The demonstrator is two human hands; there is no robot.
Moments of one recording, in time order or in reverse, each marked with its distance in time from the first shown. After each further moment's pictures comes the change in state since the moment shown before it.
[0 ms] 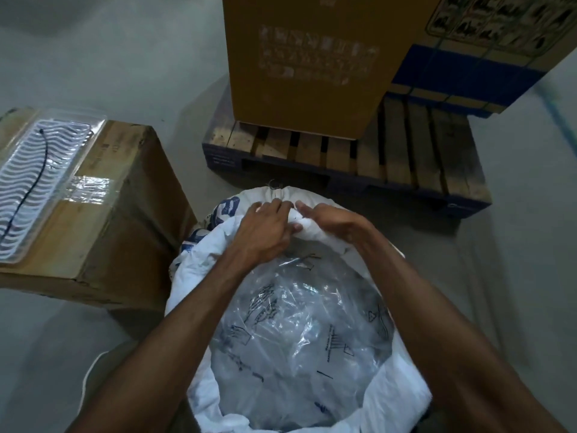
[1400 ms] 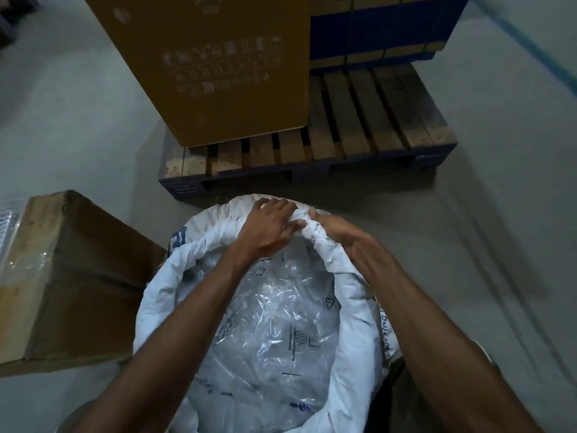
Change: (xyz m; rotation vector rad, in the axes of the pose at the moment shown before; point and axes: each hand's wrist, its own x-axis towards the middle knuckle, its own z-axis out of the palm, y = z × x) left_hand 0.072 0.085 0.036 0.103 -0.092 0.324; right_hand -0.054 0.119 -0.027 0.785 0.121 -0.036
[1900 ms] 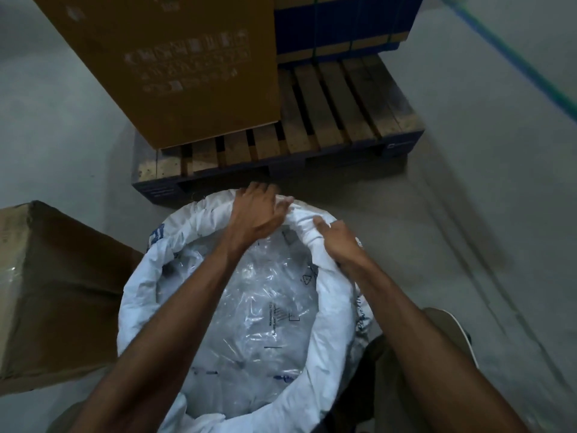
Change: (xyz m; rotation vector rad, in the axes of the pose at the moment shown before) left_hand 0.031 0.020 -0.003 0.022 0.022 -0.148; right_hand -0.041 0.042 -0.013 -0.127 0.477 0.040
